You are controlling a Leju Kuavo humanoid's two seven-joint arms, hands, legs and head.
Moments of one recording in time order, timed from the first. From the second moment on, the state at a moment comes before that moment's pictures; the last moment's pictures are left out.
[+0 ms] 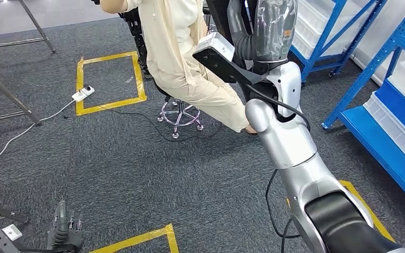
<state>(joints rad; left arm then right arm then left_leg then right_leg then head) 0.08 -0.31 0.09 -1.40 0.65 0.24 -0.09 -0.86 -0.05 0.37 -1.40 0.99 -0.51 0.01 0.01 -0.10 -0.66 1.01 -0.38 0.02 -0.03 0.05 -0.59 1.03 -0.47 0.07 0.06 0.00</state>
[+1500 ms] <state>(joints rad) -0.20 -0.14 0.36 -0.45 0.62 -0.14 -0.40 -0.95 0.00 0.41 -1.35 0.91 -0.50 -0.08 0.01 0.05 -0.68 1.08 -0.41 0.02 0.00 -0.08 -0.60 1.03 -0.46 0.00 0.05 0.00</state>
